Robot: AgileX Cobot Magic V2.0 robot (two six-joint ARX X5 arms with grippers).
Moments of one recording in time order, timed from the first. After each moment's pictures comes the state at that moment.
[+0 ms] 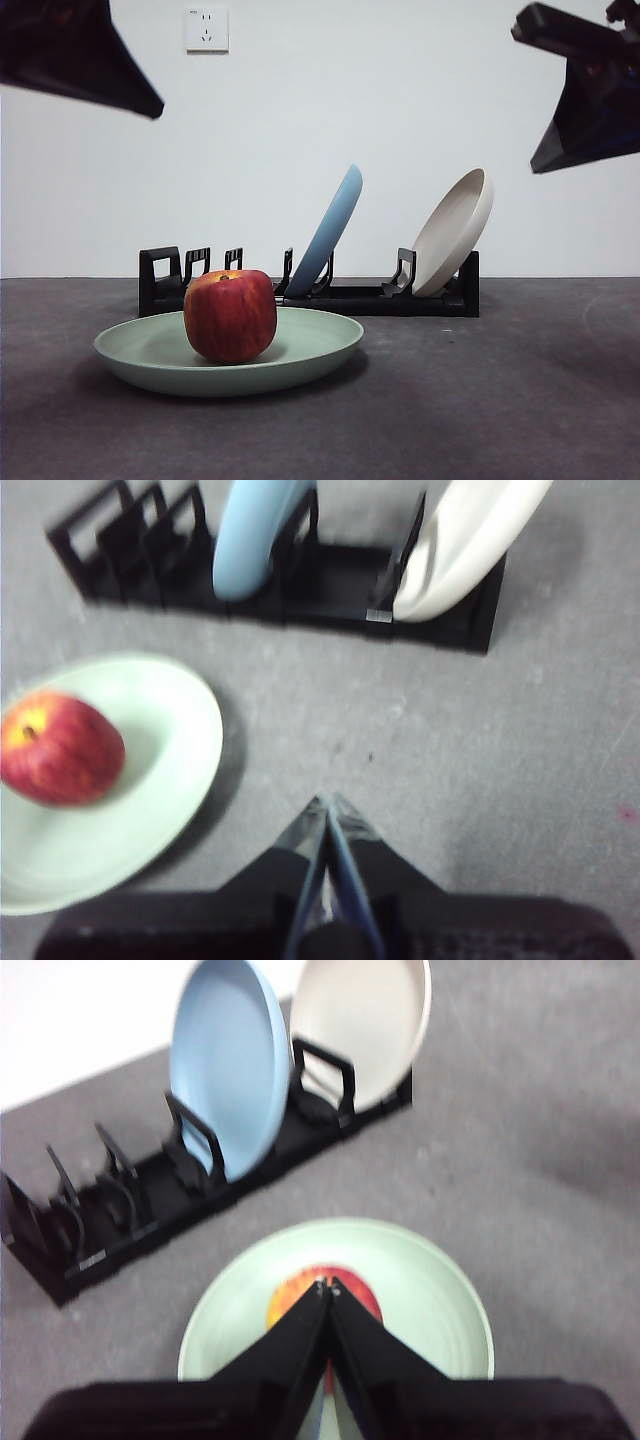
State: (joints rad) left arm -0.85 0.79 0.49 -0.03 -0.31 0.01; right arm 0.65 0.82 0.48 -0.14 0.24 0.21
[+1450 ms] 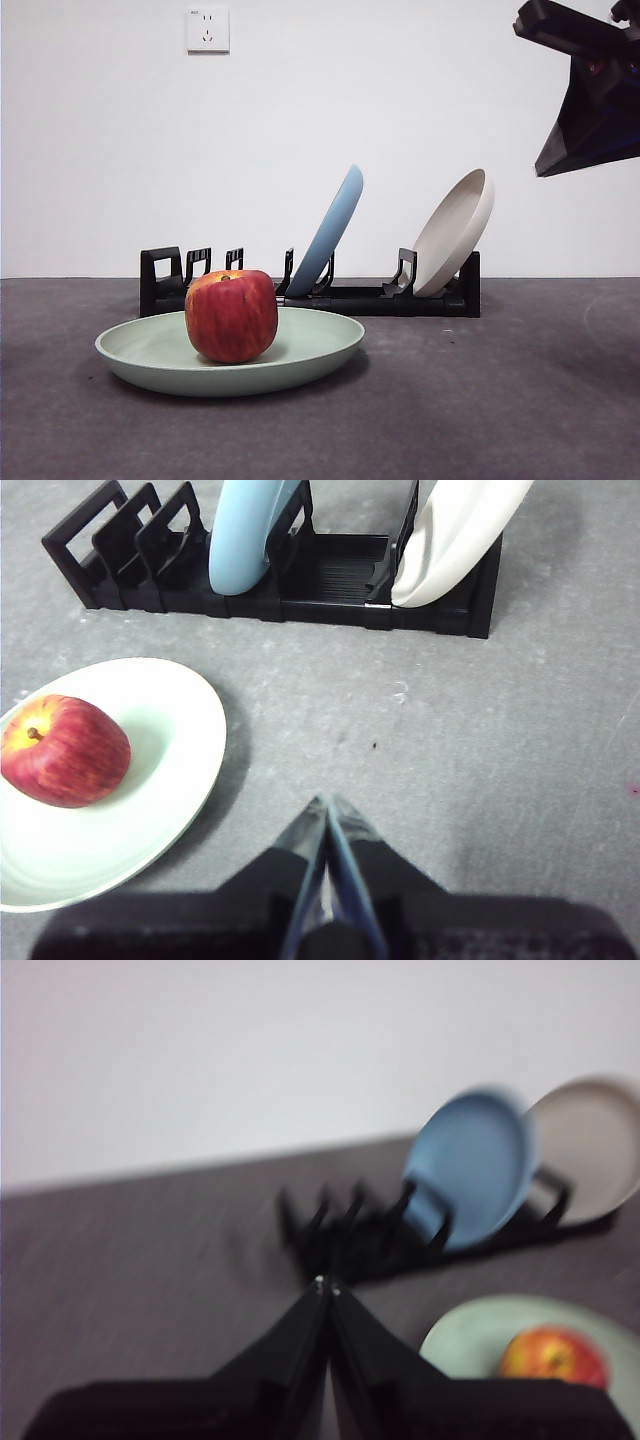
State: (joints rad) left arm -0.04 0.25 0.48 -0.38 0.16 0.05; right arm 0.65 0.81 0.48 -0.16 0.24 0.25
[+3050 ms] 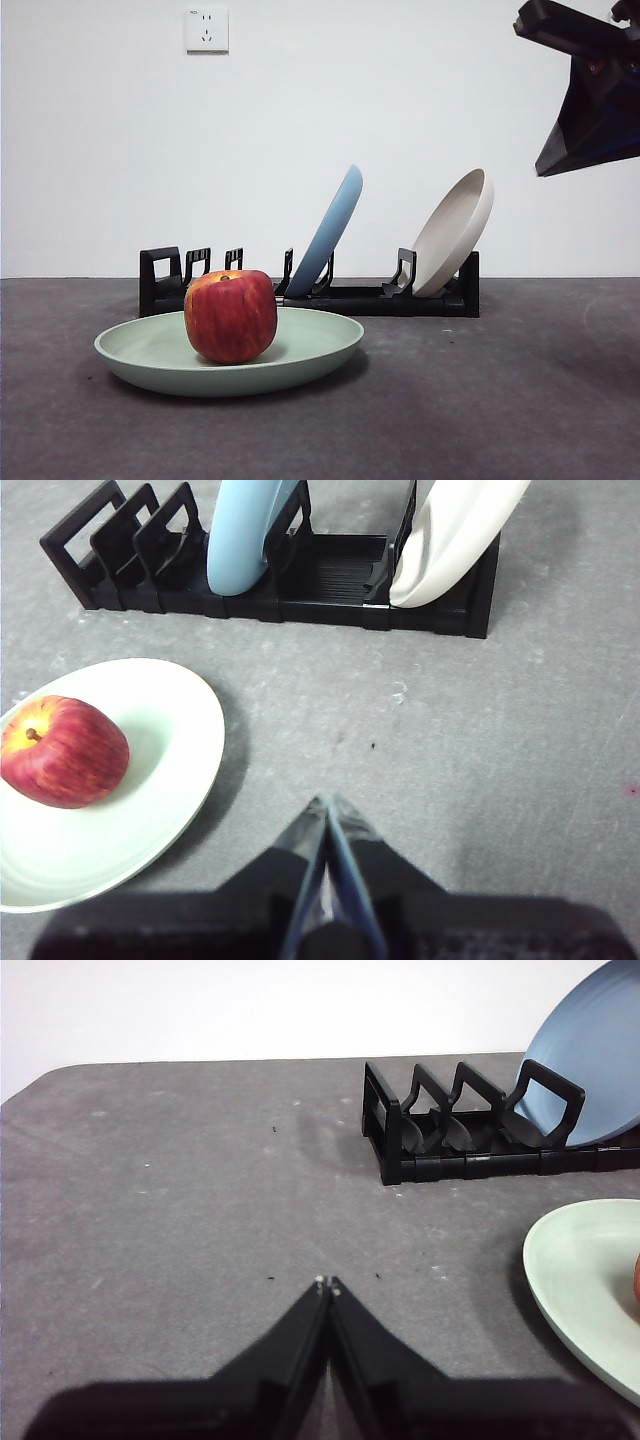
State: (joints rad) left arm -0.03 0.00 0.02 -0.19 0.01 -0.01; right arm 0.65 0.81 0.48 -0.16 0.24 0.25
